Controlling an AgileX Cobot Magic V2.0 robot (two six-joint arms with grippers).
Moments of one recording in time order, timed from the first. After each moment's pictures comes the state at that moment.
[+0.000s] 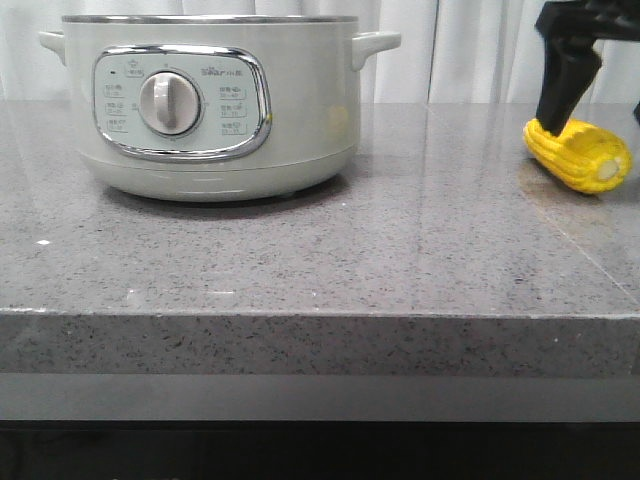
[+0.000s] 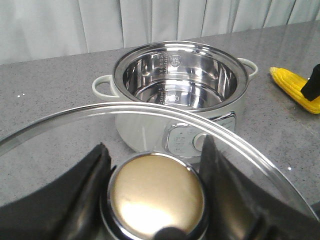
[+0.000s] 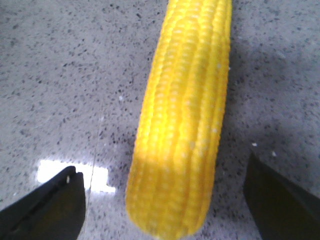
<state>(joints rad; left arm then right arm) -0.37 0.51 -0.94 -0.01 0.81 0.03 0.09 1.66 -1.36 0.10 0.82 0.02</state>
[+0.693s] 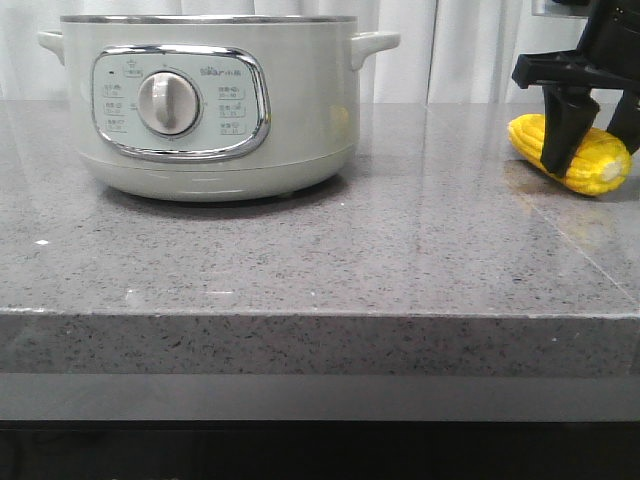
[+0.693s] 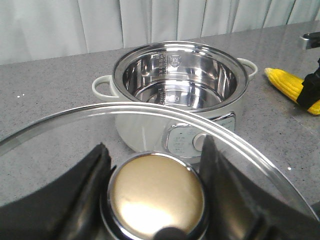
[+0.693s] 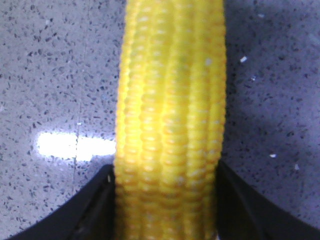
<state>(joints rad) -0.37 0.51 -0.94 -0.01 0.81 0.03 0.09 1.78 -1.44 0.10 0.90 0.02</state>
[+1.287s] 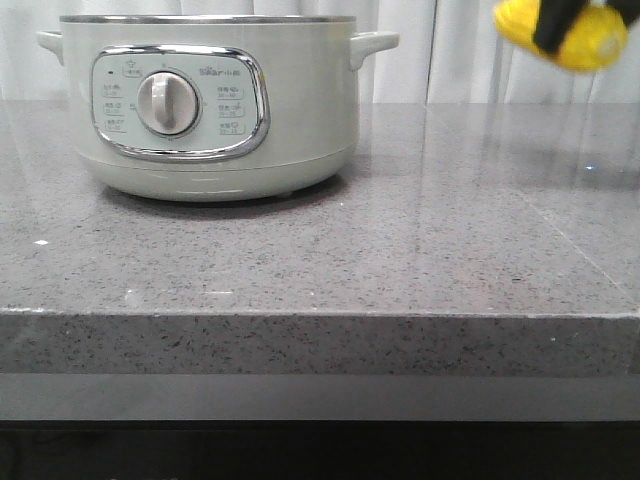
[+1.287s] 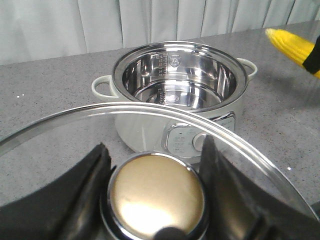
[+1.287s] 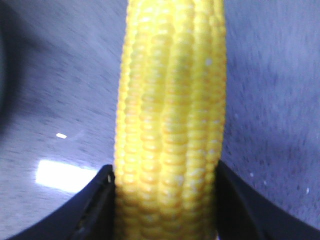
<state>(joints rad) -0.37 0.51 -0.94 -0.01 0.81 0.03 0.14 1.69 -1.69 0.10 1.05 -0.01</state>
